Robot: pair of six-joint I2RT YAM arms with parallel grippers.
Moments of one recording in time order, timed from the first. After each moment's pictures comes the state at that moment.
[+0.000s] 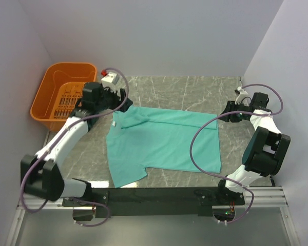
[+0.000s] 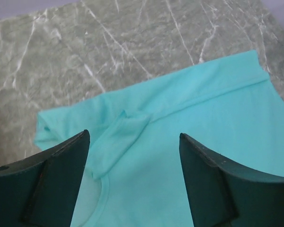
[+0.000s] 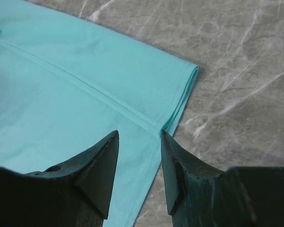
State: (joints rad) left arm -0.27 1.28 1.00 -0.07 0.33 -0.12; right arm -0.41 1.62 1.09 -0.46 -0.72 -0.30
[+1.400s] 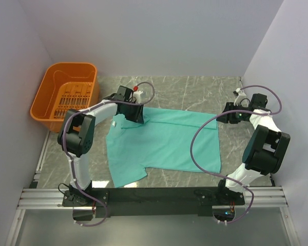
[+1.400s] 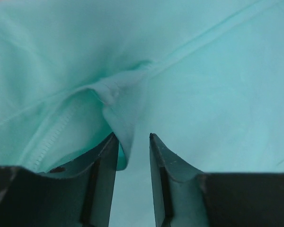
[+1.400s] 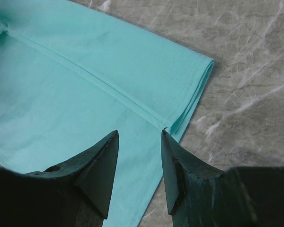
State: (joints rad) left arm -0.38 1.96 1.35 -0.37 0.43 -0.07; right arm -0.41 1.64 1.09 -0.50 -0.77 -0.32
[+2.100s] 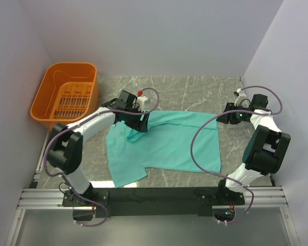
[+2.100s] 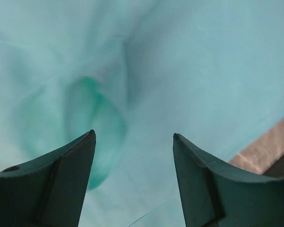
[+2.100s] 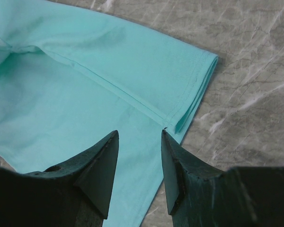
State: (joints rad) left arm -0.51 1.71 1.22 -0.49 0.37 -0.04; right arm -0.42 1.64 1.09 -0.52 -0.79 -0.32
